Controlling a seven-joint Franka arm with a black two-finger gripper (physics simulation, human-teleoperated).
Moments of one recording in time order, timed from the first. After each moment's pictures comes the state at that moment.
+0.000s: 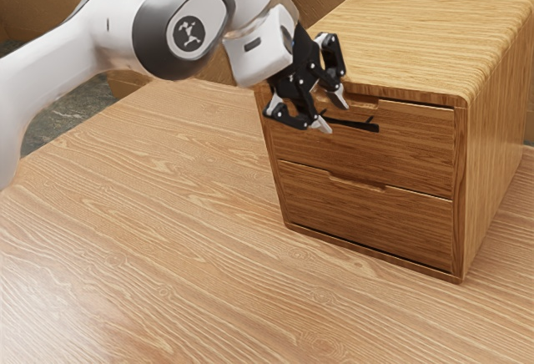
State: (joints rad) arm -0.06 0.12 -0.12 -1.36 -0.07 1.93 1.57
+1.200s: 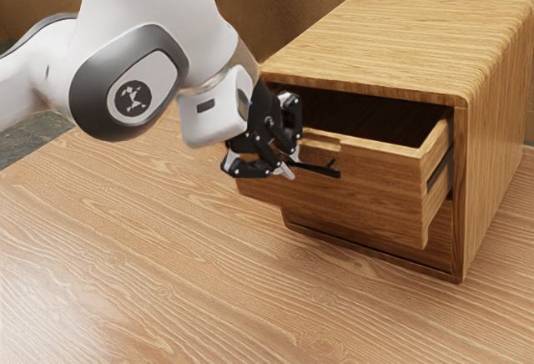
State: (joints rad) arm -0.08 -0.17 -0.11 -1.75 -0.01 1.97 1.56
